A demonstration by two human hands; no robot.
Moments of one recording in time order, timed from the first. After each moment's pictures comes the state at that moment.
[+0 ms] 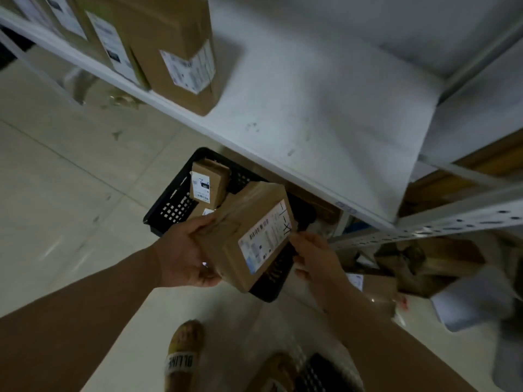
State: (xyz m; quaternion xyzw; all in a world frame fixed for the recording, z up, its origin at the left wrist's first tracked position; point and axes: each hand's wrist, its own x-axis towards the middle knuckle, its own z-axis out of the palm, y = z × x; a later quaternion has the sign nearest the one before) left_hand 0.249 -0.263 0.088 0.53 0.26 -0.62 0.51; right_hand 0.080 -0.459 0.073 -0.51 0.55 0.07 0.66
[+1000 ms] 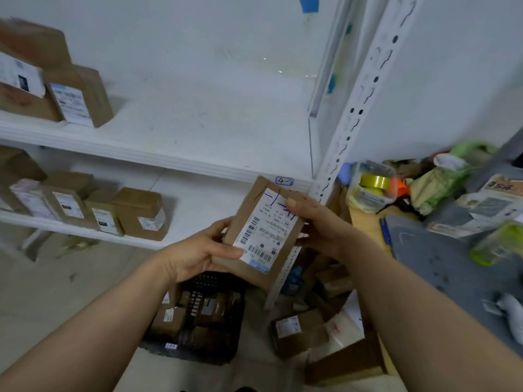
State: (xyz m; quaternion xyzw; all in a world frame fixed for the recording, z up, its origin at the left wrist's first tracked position) left_hand 0.150 -0.302 0.465 0.51 -0.30 -0.64 0.49; right_hand -0.052 -0.496 0.505 -0.63 0.31 -0.07 0.71
